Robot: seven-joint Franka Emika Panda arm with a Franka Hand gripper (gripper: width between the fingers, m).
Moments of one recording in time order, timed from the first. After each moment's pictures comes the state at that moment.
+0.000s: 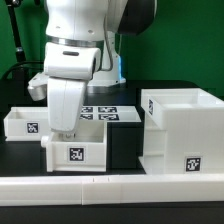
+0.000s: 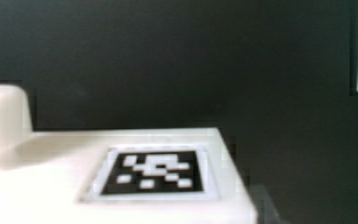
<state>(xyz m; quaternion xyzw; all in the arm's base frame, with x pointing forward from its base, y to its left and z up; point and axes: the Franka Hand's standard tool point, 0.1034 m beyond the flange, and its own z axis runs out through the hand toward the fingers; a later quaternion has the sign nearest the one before) 0.513 -0.076 0.029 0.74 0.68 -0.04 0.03</state>
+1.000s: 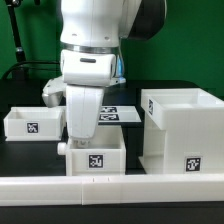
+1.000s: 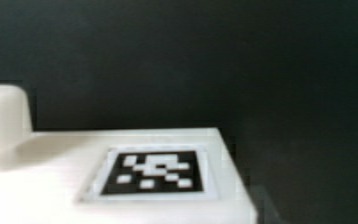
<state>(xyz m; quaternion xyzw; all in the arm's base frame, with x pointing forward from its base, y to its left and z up) 0.522 -0.050 0.021 0.72 0.70 -0.03 0.03</state>
